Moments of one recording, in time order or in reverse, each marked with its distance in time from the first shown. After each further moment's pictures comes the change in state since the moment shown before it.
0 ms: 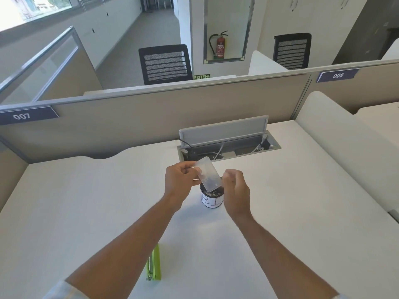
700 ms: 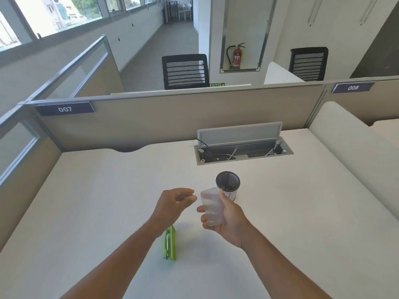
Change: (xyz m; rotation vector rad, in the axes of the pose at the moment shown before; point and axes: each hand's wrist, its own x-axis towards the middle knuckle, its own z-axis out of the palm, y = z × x) left_hand -0.087 -0.036 -0.098 0.272 -0.136 0.024; right_hand -0.081 -0.011 0.017 0.680 -0.688 0.692
